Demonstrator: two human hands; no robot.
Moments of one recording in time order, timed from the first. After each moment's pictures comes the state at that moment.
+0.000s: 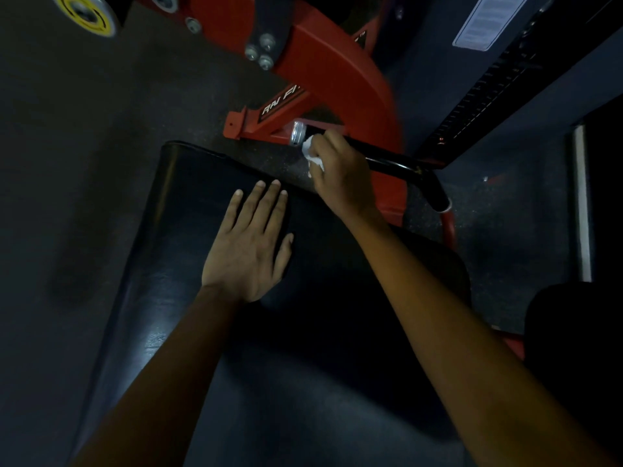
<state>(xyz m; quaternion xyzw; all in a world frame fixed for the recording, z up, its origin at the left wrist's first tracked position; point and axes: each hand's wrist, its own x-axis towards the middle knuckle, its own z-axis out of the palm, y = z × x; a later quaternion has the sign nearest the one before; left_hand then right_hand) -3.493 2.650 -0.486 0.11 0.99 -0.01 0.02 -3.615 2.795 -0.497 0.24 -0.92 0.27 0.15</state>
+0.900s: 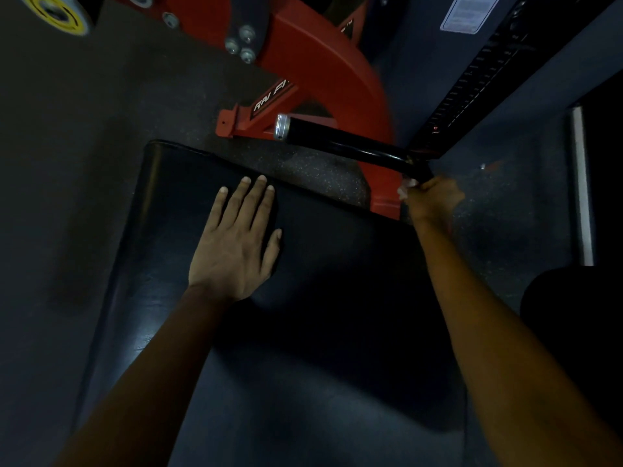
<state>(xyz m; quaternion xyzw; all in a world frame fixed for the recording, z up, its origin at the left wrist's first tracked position) -3.492 2.653 -0.480 0.10 0.99 -0.01 0.03 -3.588 2.914 -0.489 -0.26 -0.92 0.28 -0.07</state>
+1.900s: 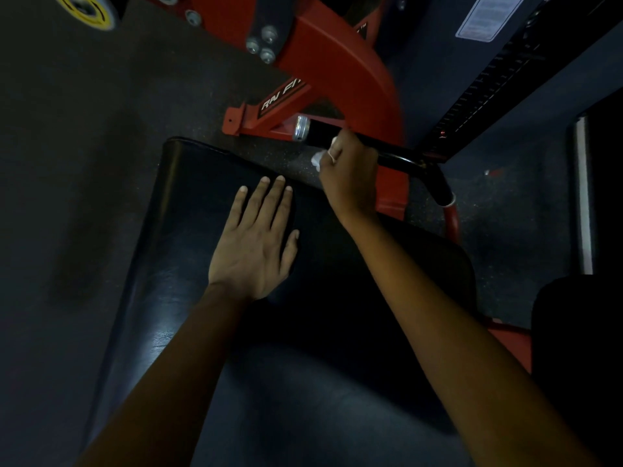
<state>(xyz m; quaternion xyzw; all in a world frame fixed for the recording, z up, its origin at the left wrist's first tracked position) -3.493 2.650 -0.486 0.11 0.99 -0.01 0.01 -3.604 2.781 -0.491 -0.02 -0.91 0.40 0.11</state>
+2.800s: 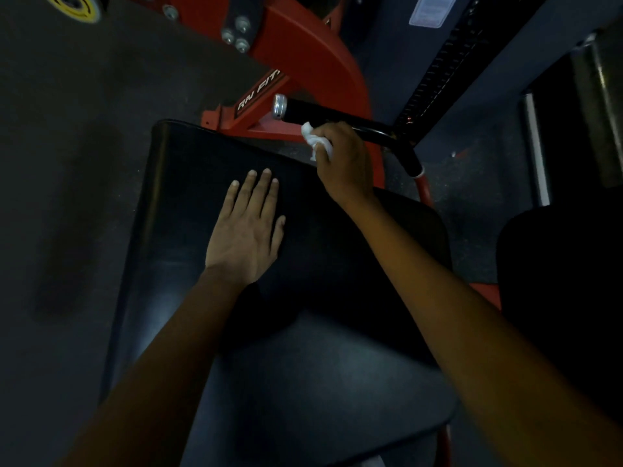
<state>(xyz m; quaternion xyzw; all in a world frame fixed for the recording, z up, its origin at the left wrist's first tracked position) -3.463 2.647 -0.491 0.13 0.99 0.01 0.01 -3.565 2.808 -0.486 0.05 -0.92 0.37 0.09</state>
